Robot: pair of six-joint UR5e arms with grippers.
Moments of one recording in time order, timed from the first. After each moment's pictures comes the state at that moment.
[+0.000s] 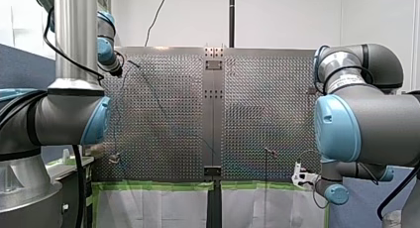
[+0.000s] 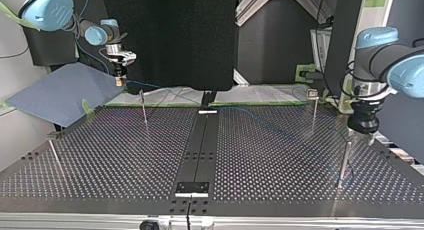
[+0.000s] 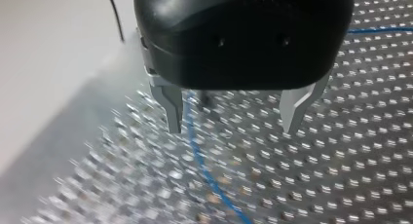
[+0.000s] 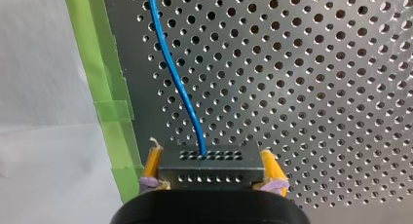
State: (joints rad) left arm 0.29 -1.52 -1.79 -3.10 -1.49 -2.09; right arm 1.56 -0.44 1.70 -1.18 1.14 1.73
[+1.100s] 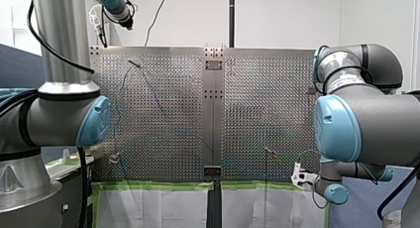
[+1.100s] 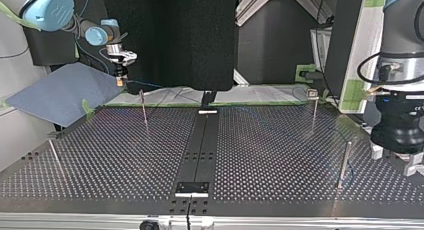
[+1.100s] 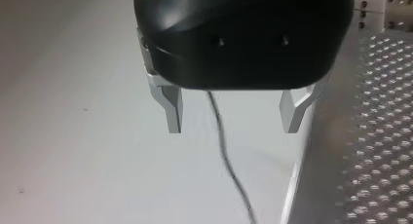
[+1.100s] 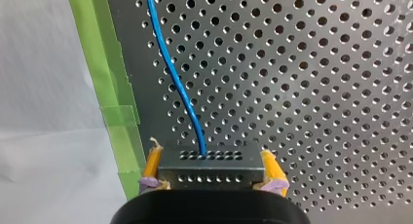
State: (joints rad) left arm 0.13 -1.33 -1.53 -3.38 -1.56 -1.92; right arm 1.57 -0.44 1.70 -1.17 1.14 1.74
